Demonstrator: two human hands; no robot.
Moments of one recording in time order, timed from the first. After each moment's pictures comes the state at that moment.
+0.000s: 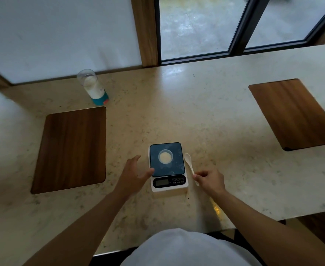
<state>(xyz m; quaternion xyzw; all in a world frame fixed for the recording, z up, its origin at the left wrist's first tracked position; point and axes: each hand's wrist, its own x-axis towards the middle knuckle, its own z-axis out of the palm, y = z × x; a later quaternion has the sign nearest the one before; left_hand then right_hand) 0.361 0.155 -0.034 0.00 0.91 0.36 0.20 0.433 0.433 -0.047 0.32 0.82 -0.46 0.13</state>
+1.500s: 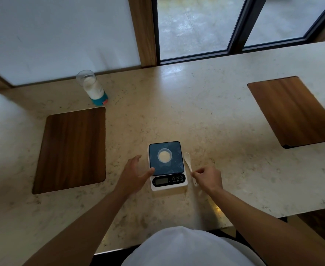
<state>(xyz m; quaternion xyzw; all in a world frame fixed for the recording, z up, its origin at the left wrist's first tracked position) 0.362 0.157 -0.032 0.00 0.91 0.35 0.21 0.428 0.426 -0.048 0.33 0.84 -0.40 0.14</state>
